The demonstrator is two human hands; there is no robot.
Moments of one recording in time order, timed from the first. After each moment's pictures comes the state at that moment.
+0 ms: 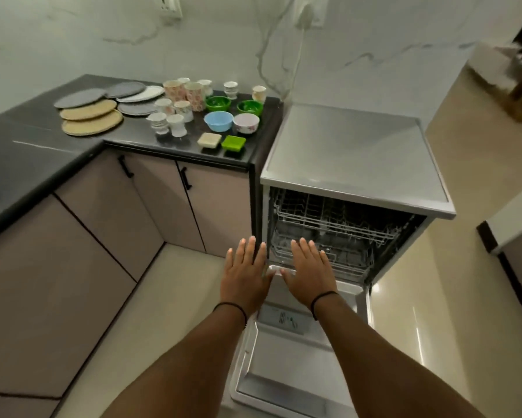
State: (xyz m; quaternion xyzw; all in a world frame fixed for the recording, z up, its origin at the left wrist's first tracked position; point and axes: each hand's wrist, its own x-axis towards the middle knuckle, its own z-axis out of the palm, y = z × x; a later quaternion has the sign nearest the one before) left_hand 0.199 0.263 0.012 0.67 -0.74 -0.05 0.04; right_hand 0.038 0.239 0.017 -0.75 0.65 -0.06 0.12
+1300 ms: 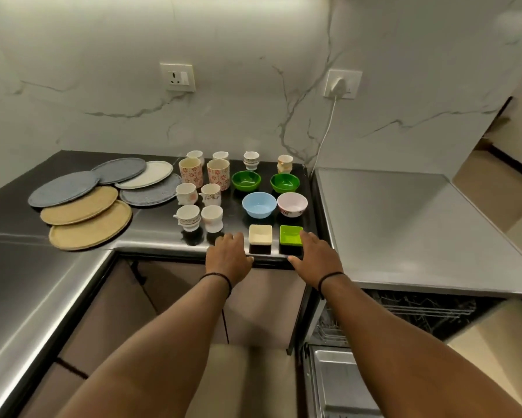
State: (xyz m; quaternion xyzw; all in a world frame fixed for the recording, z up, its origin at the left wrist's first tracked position) left_hand 0.488 -0.104 0.123 0.66 -0.75 -0.07 0.07; right_hand 0.287 -0.080 0.115 -0.67 0.73 -0.11 0.09
